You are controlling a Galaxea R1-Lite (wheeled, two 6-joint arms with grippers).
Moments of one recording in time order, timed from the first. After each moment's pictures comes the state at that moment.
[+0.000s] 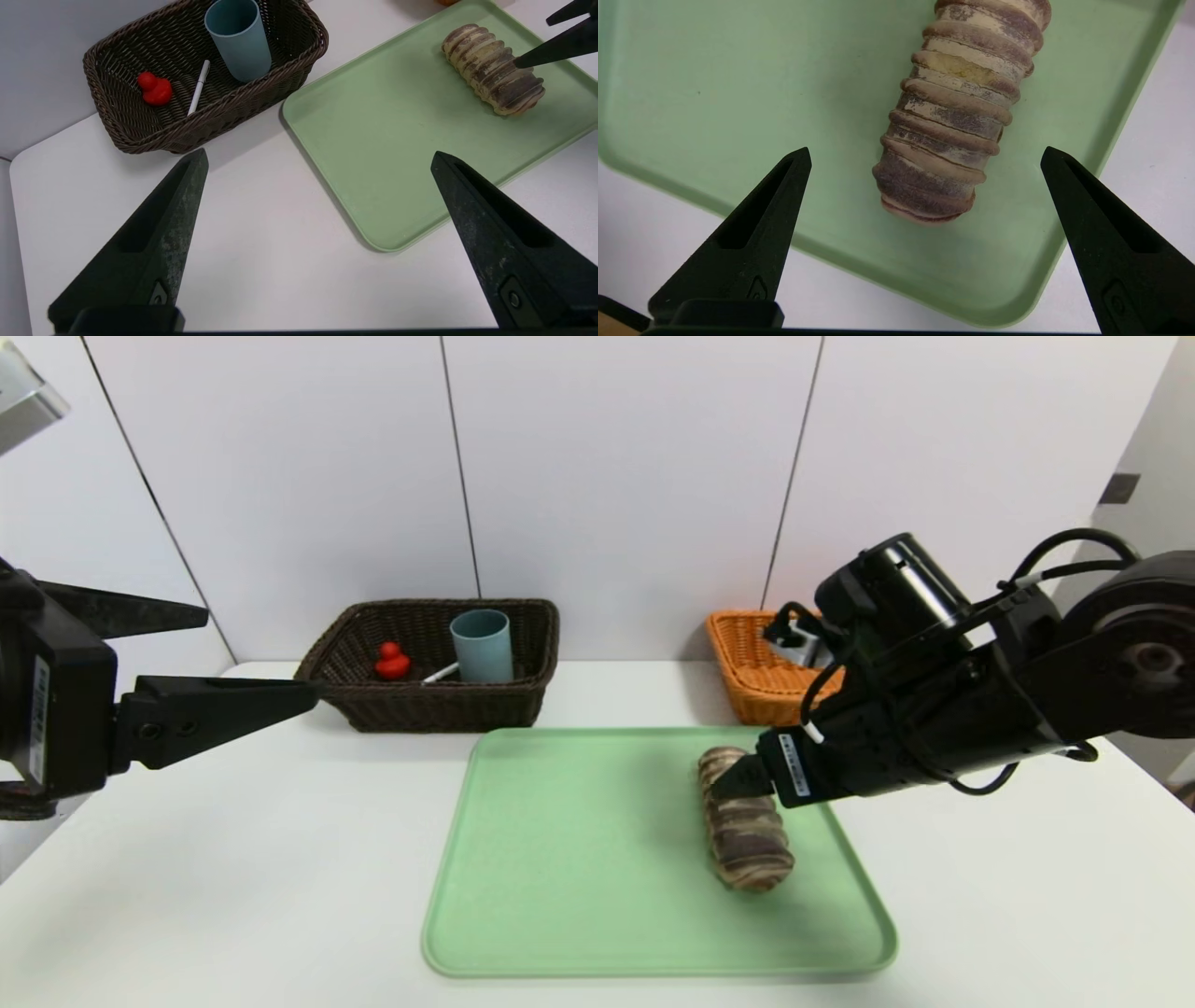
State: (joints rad) left arm -0.55 1.13 -1.24 0.46 0.10 0.11; right arm 0.57 1.74 -1.30 0.48 0.01 0.27
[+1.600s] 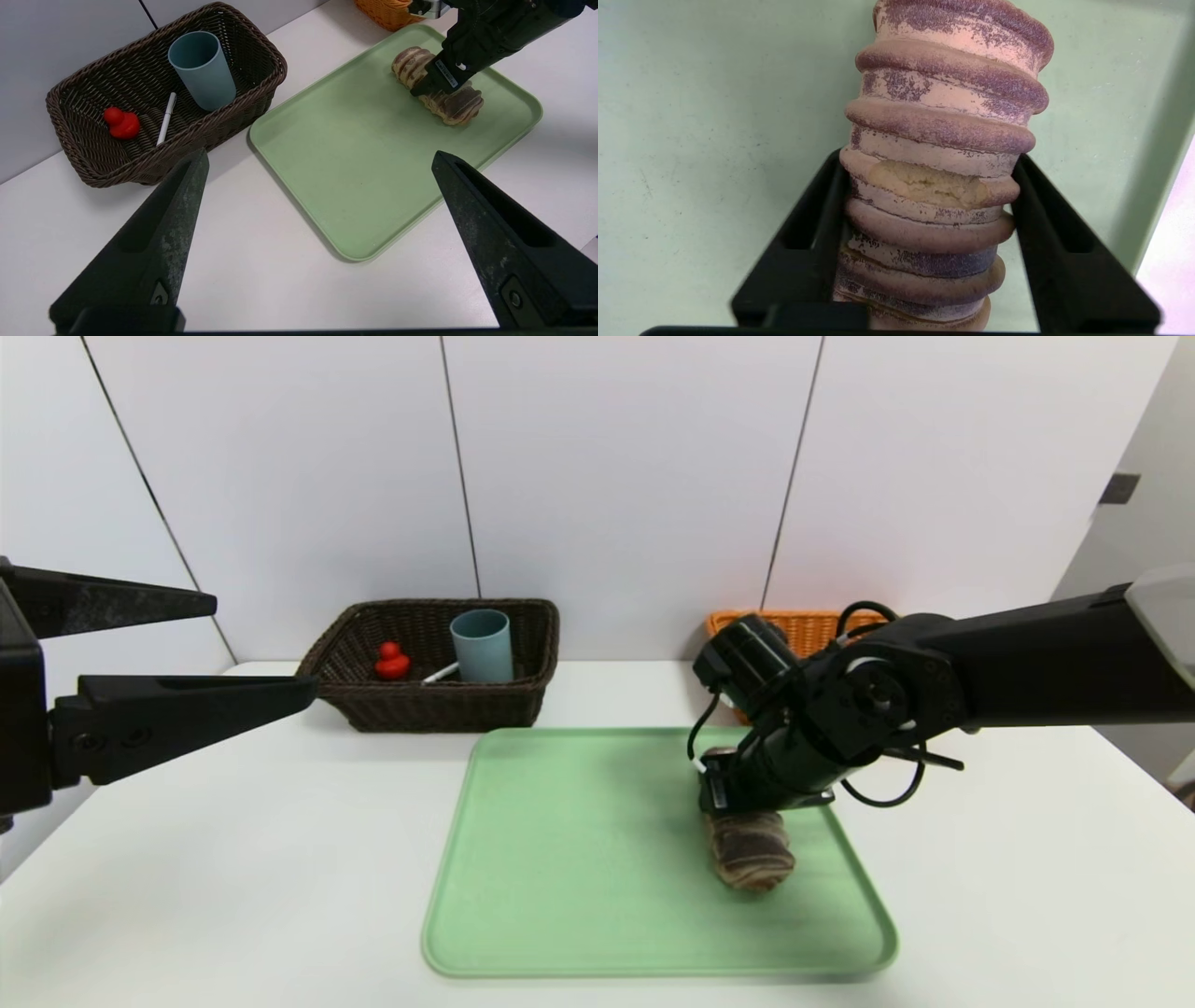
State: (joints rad) left arm -0.56 1.09 -1.22 0.42 -0.01 0.11; right arm 0.60 2.03 -1.44 0.50 -0.20 0.39
